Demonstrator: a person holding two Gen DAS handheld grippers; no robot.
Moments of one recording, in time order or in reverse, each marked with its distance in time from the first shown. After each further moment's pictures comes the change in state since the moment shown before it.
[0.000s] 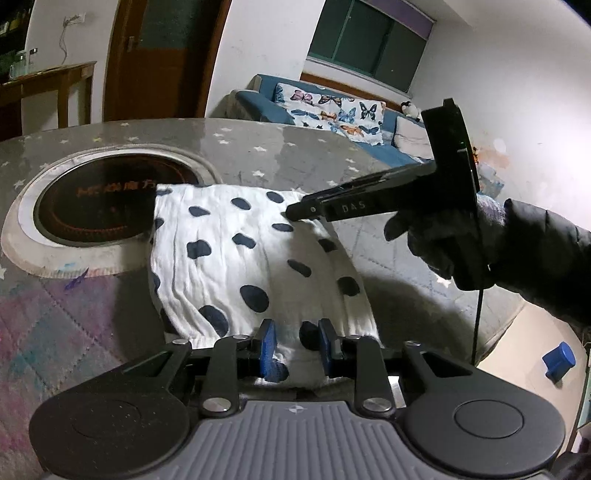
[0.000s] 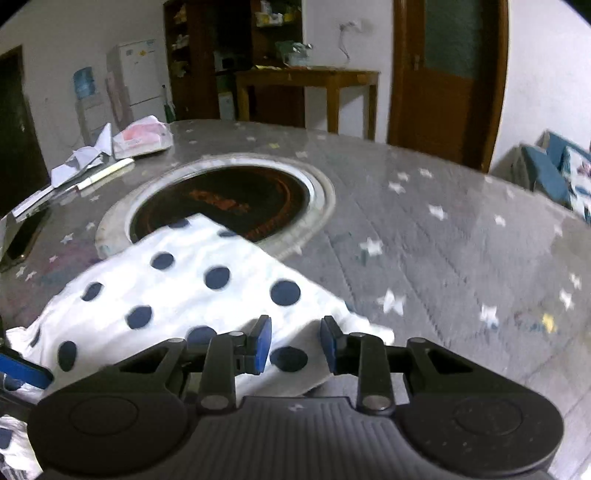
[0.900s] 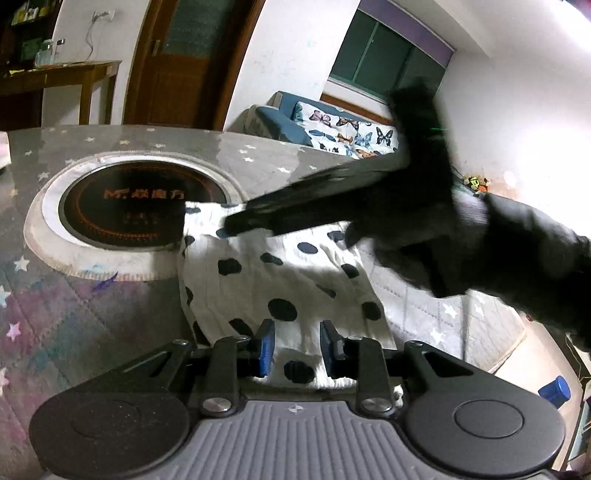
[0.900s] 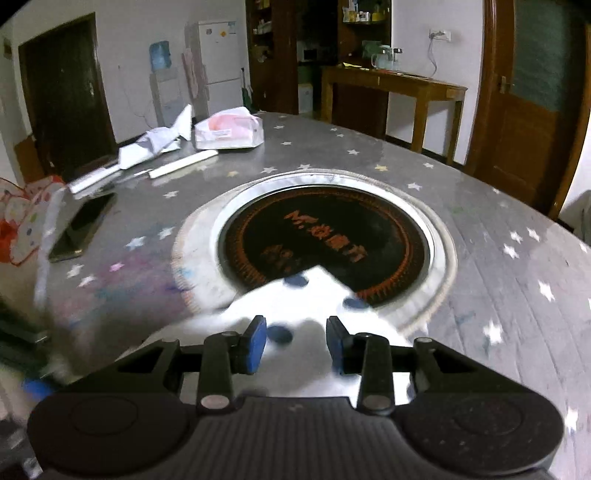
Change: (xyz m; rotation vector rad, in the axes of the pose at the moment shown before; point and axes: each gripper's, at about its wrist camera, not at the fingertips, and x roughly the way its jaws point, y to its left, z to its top) left arm -0.012 0.016 0.000 -0.087 -0.051 0.027; right arm 0.024 0.067 0.044 -0.163 0.039 0.198
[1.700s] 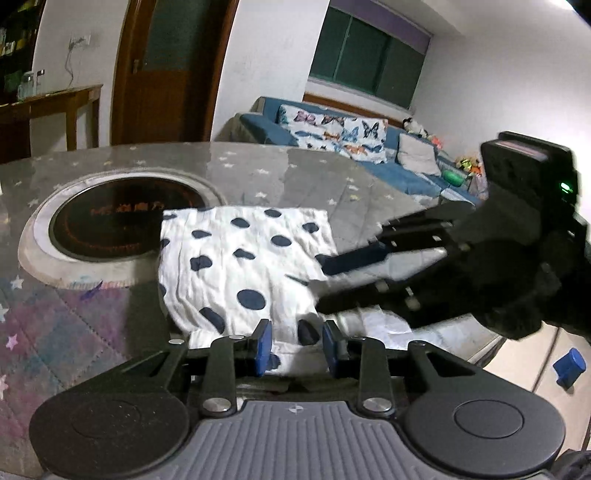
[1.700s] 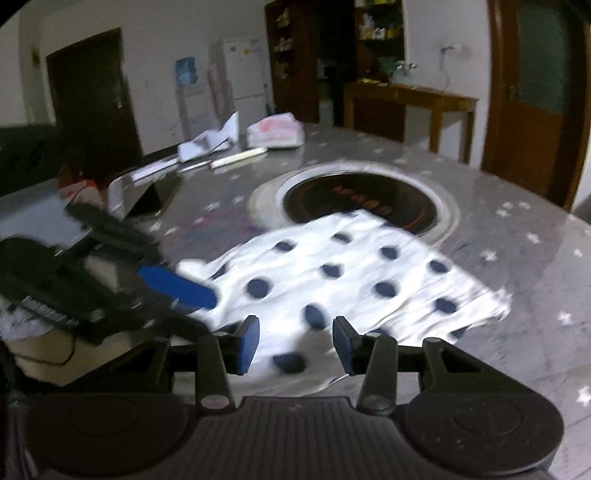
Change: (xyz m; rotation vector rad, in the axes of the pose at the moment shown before) left arm -0.006 -0.028 -0.012 0.111 -0.017 0.003; right arm -0.086 0.032 -0.076 -0.001 -0.071 0.049
